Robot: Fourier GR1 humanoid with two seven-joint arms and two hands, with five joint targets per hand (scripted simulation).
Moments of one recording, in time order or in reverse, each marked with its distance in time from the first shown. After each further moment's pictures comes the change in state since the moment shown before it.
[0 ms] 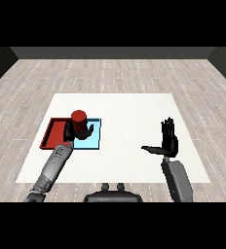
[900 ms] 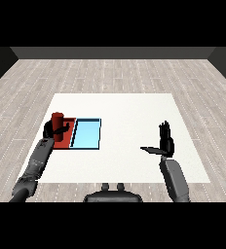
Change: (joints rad) left arm -0.193 0.140 0.262 0.817 -0.057 -0.082 -0.131; right arm -0.027 0.025 -0.033 0.204 0.036 0.051 -0.103
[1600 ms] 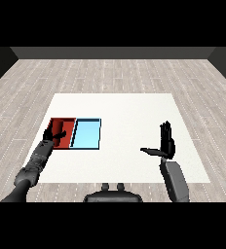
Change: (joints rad) left arm -0.162 0.000 0.038 0.472 -0.074 0.017 0.052; right arm 0.029 0.010 0.006 -0.062 0.034 -0.005 -0.052
